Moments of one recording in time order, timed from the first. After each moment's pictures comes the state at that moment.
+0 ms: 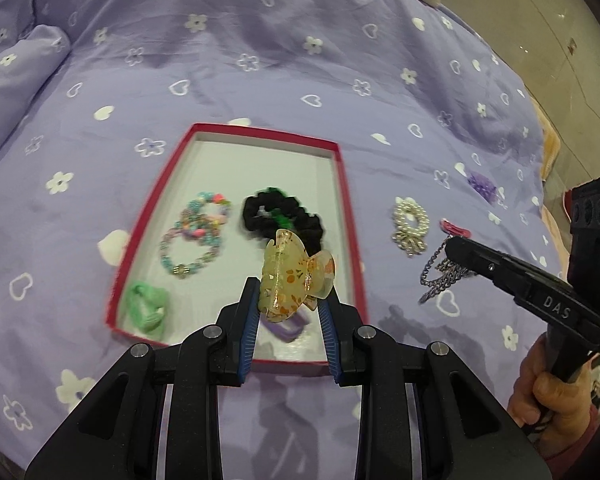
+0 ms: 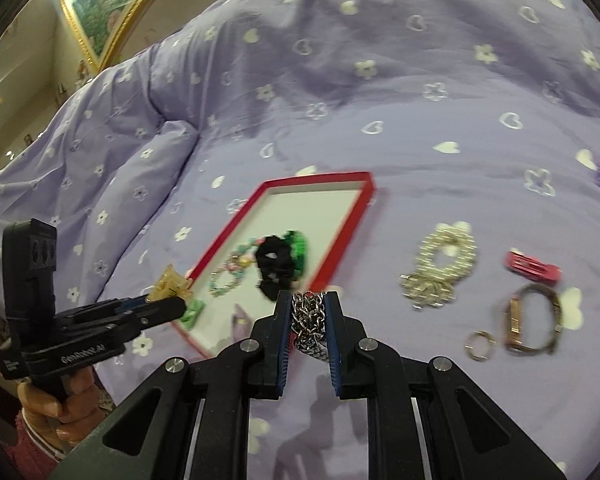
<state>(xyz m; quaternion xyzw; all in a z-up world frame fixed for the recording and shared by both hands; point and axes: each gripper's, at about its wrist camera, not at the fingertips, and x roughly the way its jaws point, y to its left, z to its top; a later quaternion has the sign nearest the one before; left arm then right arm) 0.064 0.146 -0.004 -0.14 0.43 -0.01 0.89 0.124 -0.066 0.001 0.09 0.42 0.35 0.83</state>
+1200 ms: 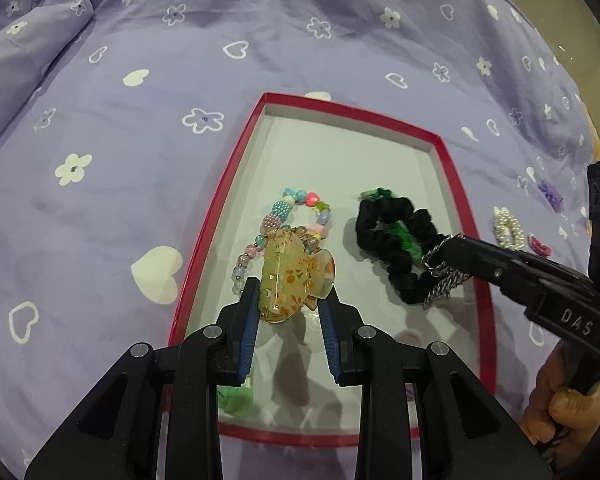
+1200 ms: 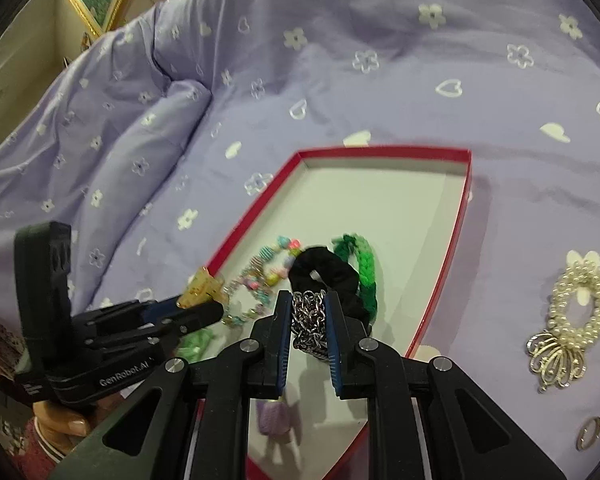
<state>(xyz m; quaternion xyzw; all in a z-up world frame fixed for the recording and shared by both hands) 0.123 0.211 -0.067 -0.13 0.47 0.05 0.87 0.175 0.040 -0.048 0.06 0.48 0.39 0.79</state>
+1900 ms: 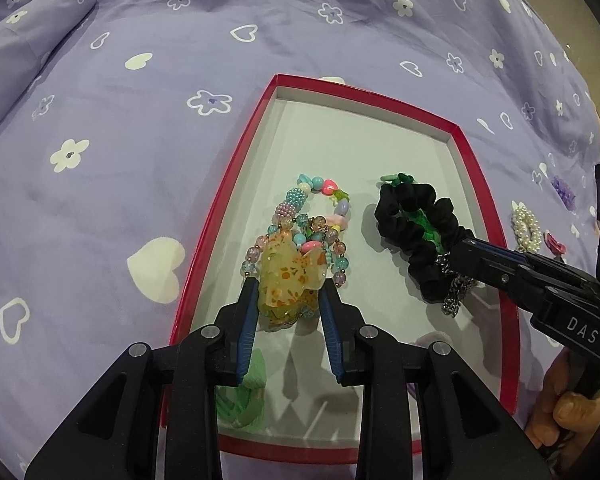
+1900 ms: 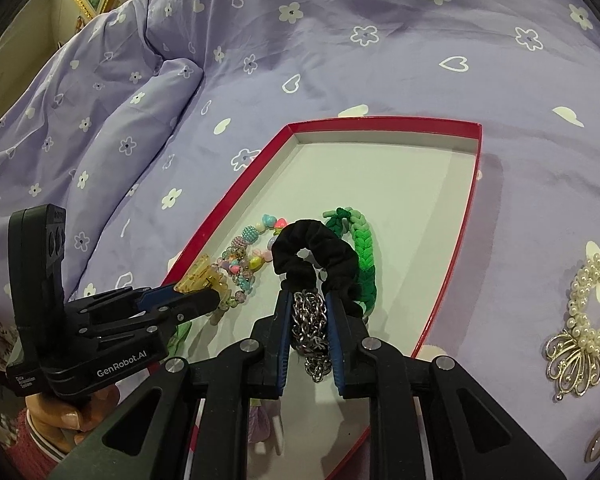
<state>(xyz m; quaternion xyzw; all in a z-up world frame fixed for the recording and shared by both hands) 0.126 0.215 -0.080 -0.13 0.48 0.05 0.86 0.178 0.046 -0.064 0.05 0.49 0.38 0.78</state>
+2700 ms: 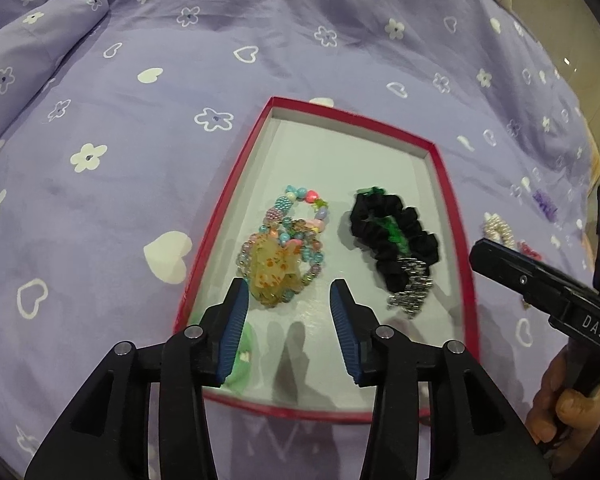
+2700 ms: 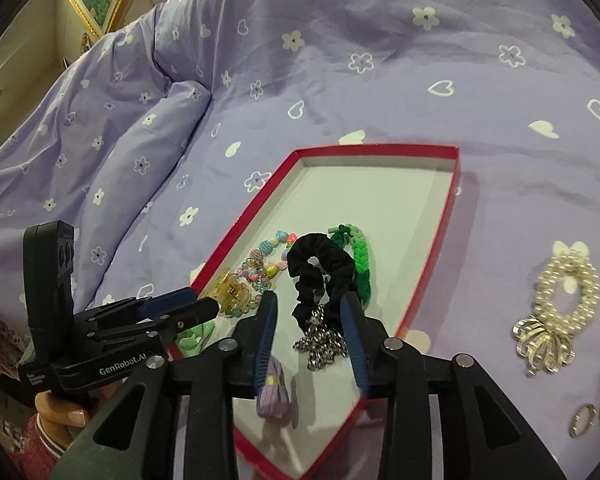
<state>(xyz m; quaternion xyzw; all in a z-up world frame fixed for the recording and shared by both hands) 0.101 0.210 -0.049 -0.16 0.46 0.05 0.87 0.165 0.022 -0.034 0.07 0.47 0.38 0.79</state>
